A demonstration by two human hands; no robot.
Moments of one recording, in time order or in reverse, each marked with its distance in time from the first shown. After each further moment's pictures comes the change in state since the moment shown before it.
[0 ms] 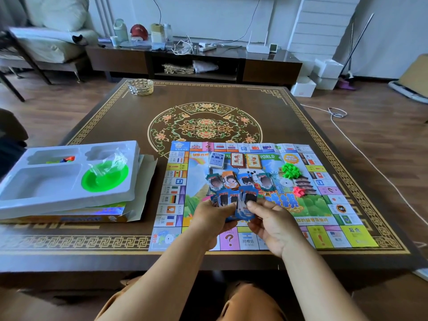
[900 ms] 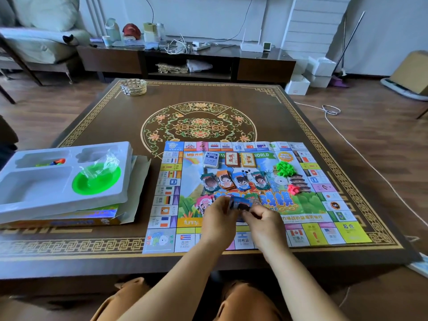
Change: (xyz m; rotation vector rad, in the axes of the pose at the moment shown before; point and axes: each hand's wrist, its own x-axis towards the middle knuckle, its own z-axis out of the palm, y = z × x) left_hand 0.001 -0.022 0.019 0.521 0.049 0.443; right_hand 0.008 0.026 -0.010 -0.710 0.188 -0.344
